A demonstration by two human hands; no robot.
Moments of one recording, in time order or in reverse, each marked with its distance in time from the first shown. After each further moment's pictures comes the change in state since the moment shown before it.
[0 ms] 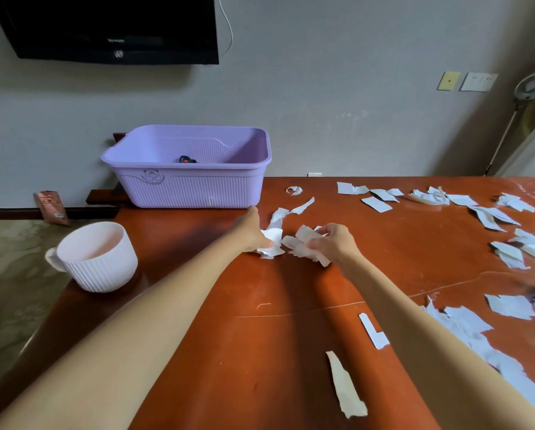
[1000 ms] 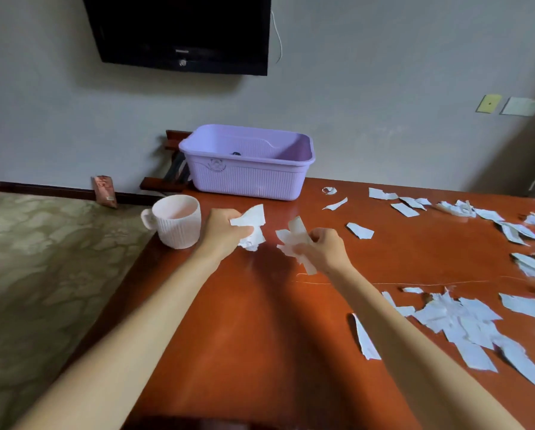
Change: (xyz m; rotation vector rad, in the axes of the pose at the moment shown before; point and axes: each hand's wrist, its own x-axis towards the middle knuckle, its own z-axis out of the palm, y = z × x) left_hand -0.129 -0.068 -0.048 -0.494 0.422 -0.035; right_hand -0.105 -0.040 0.051 -0.060 -0.083 -0.194
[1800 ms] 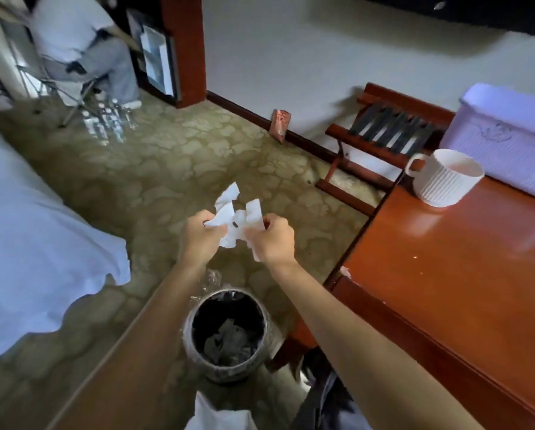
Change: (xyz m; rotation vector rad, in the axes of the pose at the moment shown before) left_hand -0.182 -0.257 -0.276 -0.180 0.656 -0.491; right_hand -0.210 -0.136 0.372 0.059 -0.538 -0.210
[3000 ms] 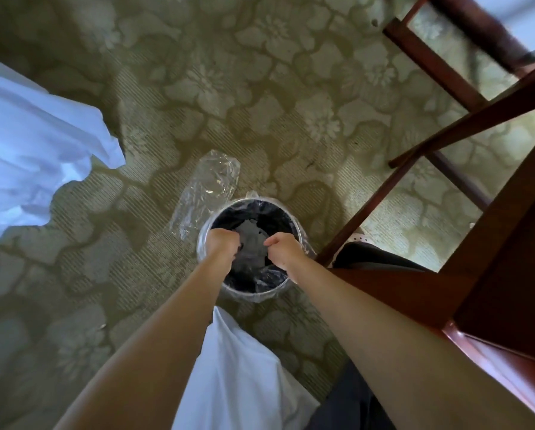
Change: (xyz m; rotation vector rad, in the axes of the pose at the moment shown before) left_hand 0.079 -0.290 0.075 0.077 -0.096 -1.047; right_hand 0.082 0.236 0.165 -0.364 -0.551 0.673
